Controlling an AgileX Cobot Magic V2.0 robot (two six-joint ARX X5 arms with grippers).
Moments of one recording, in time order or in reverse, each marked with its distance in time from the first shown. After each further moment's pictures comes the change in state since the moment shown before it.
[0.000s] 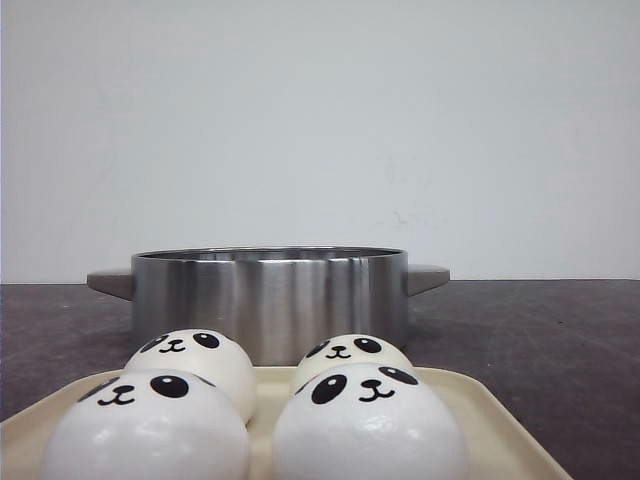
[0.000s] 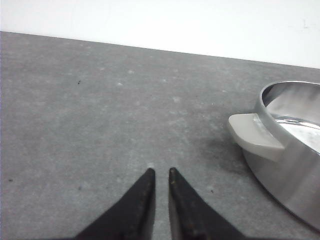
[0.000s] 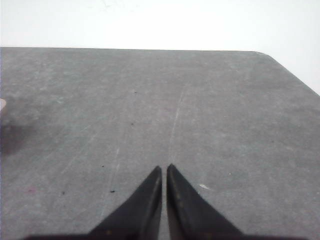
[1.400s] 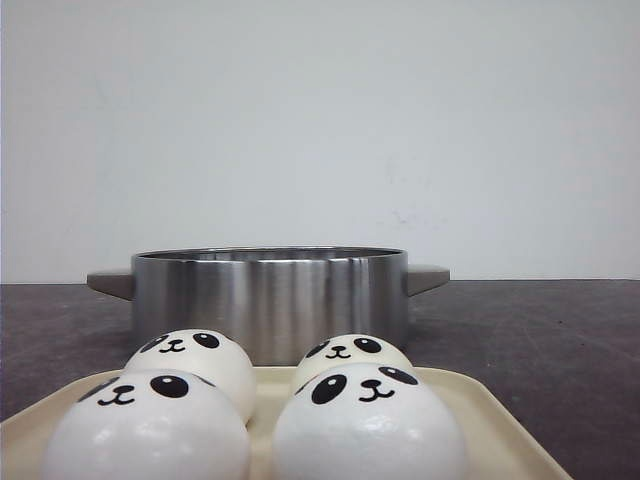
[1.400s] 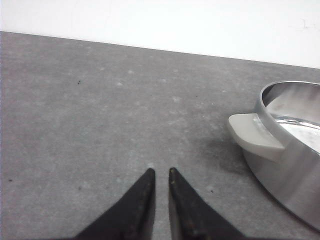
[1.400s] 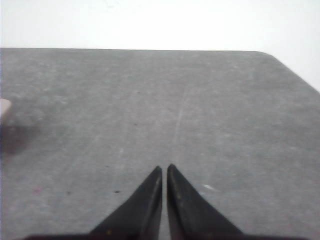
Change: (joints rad) left arm 0.000 0.000 0.000 0.000 0.000 0.000; right arm 0.002 0.000 0.000 0.003 -0.042 0.041
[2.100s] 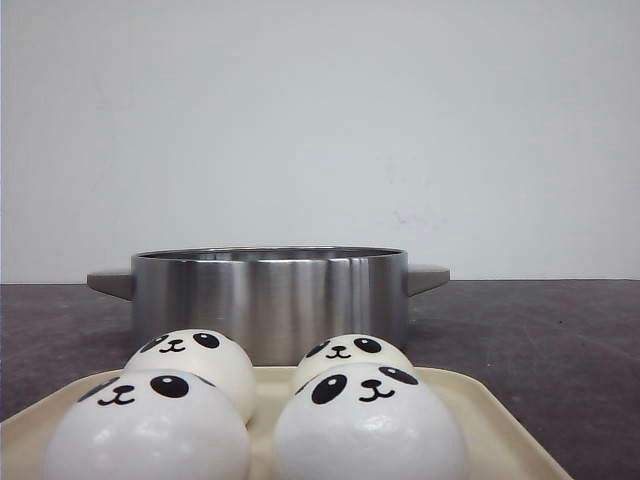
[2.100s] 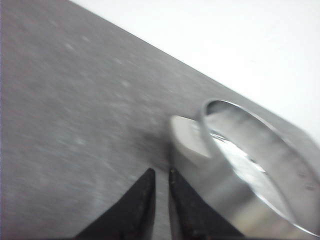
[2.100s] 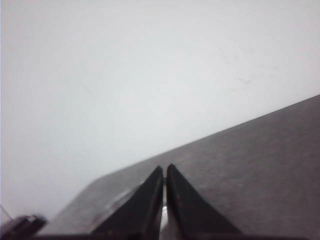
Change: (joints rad) left arm 0.000 0.000 0.001 0.009 0.196 -0.417; right arm 0.002 0.000 0.032 0.389 -0.377 0.646
